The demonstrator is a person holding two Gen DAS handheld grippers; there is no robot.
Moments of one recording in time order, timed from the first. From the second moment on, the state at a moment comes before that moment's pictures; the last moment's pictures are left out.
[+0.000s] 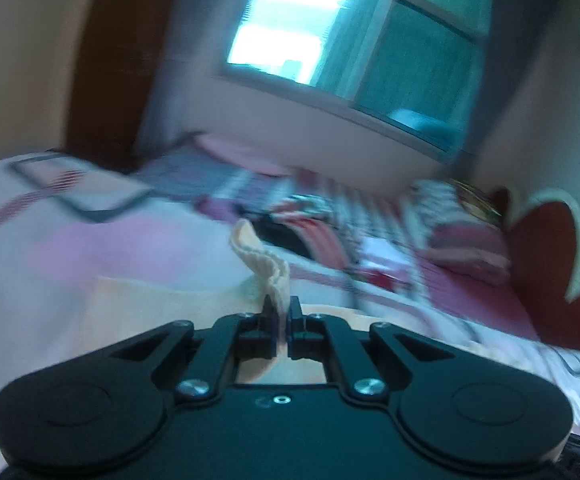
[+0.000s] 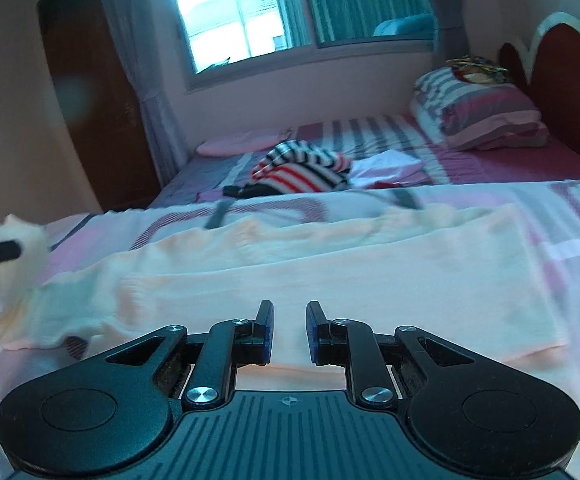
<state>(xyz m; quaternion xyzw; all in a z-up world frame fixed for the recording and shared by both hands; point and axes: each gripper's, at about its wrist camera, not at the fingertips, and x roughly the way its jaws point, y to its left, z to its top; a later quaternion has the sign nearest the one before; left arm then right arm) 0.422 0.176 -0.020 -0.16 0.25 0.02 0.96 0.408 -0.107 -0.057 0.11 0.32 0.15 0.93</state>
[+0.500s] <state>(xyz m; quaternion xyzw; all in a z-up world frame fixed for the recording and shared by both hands) 0.474 -0.065 -0.079 -0.01 0.36 -0.10 0.93 0.385 -0.268 -0.058 0.17 0.32 0.10 0.93</state>
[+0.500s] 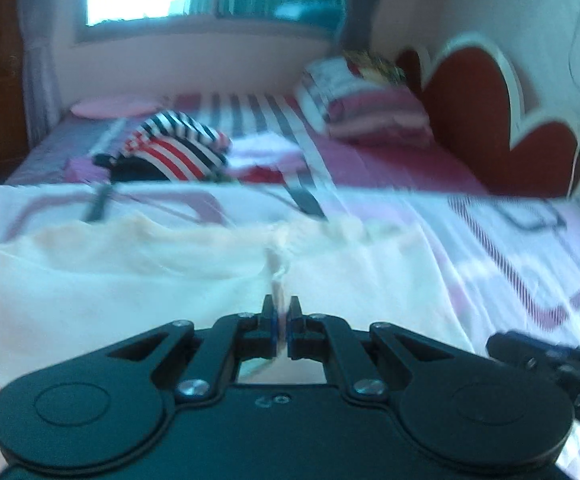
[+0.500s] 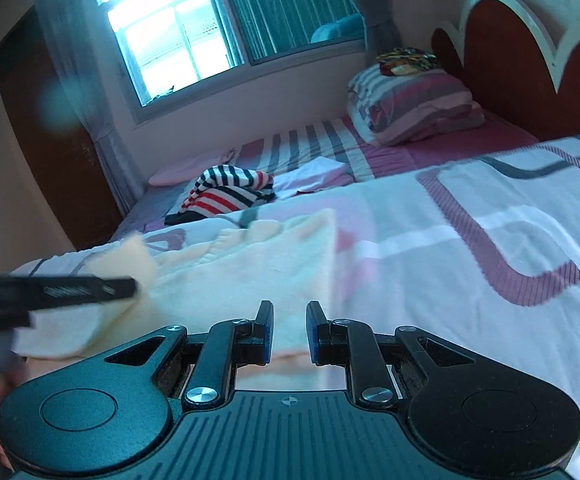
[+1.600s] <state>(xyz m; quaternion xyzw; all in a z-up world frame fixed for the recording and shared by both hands) 0.402 0.136 -0.110 0.00 0.36 0.06 0.93 0.421 -0.204 -0.028 0.12 0.30 0.14 0.94</state>
